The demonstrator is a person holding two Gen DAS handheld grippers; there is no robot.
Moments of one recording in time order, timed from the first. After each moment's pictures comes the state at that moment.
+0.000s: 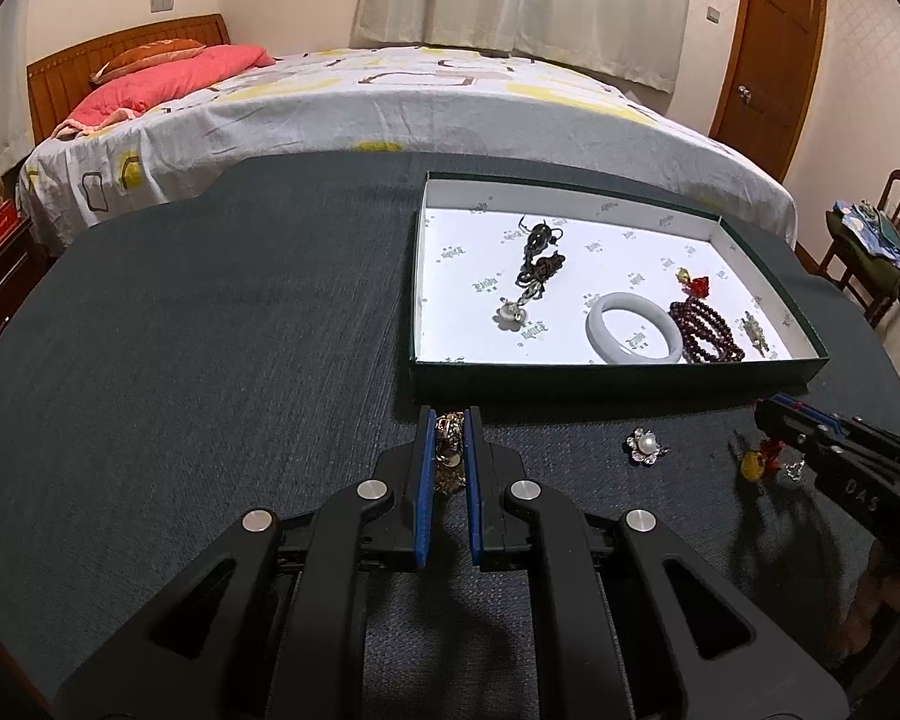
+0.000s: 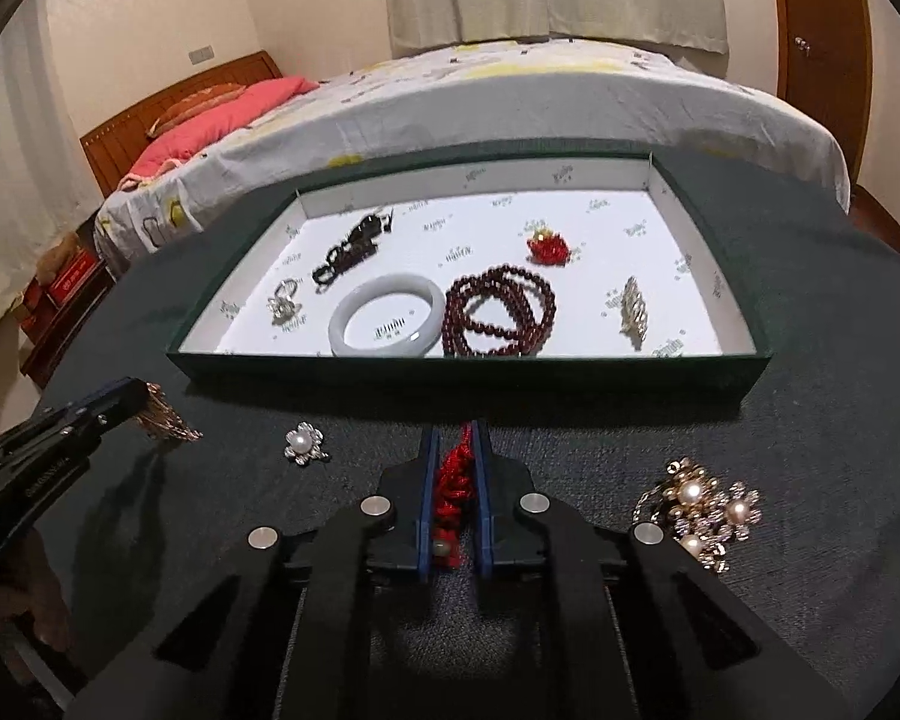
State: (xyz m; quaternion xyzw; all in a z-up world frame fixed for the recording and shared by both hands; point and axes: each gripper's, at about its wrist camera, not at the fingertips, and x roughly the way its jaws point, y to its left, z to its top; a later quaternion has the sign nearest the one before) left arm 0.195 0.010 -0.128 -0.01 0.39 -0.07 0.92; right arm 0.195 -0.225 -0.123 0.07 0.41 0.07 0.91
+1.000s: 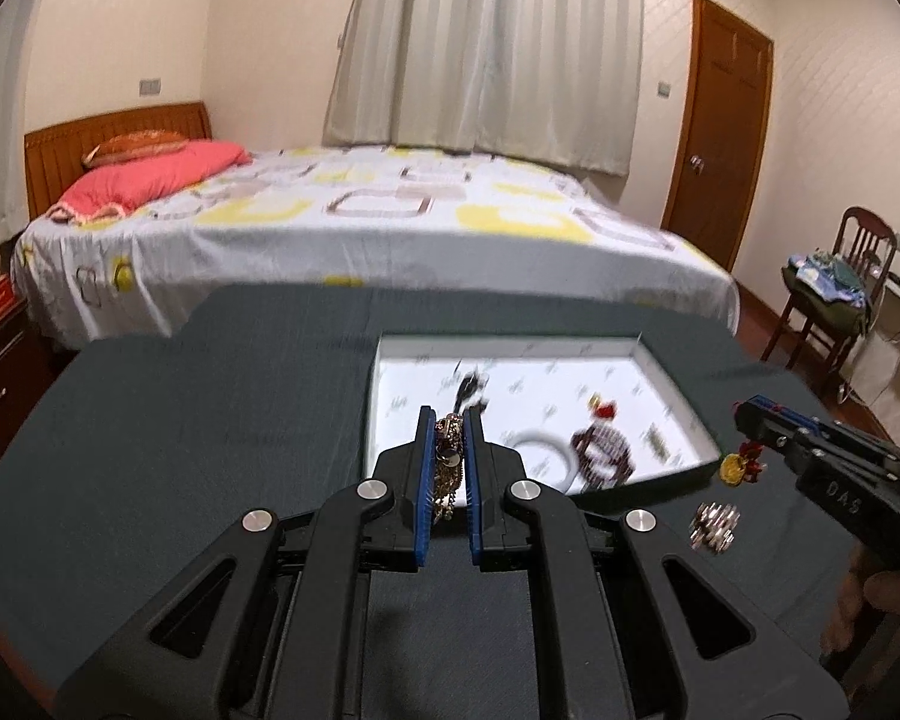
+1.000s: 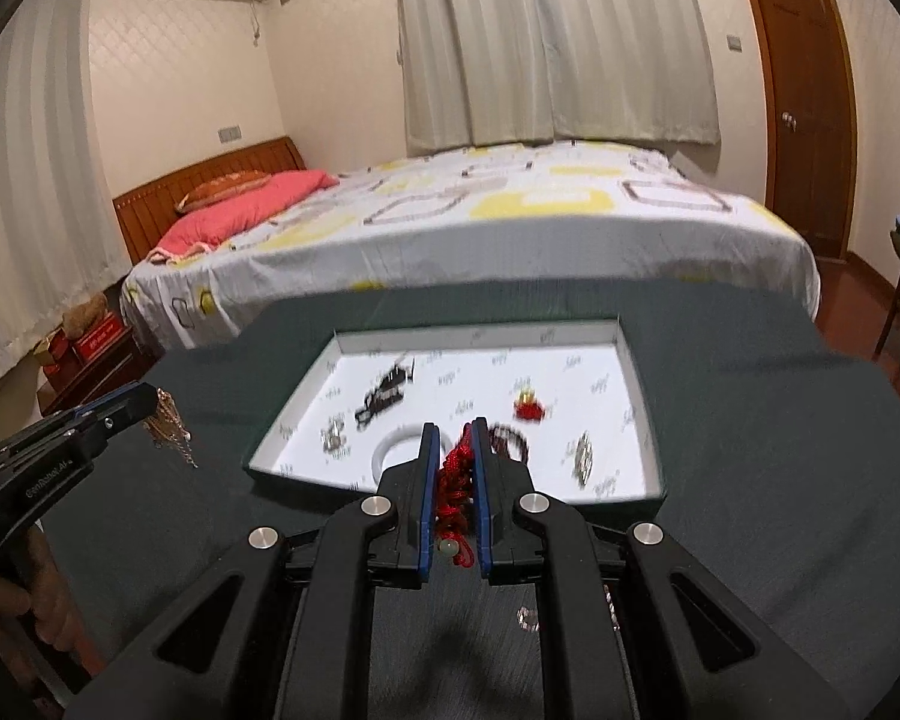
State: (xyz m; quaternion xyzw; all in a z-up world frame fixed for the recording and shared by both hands) left arm 0.164 -0.008 -0.020 -0.01 0.27 -0.11 0.96; right arm 0.169 -0.242 -0.022 0.07 0.29 0.07 0.95
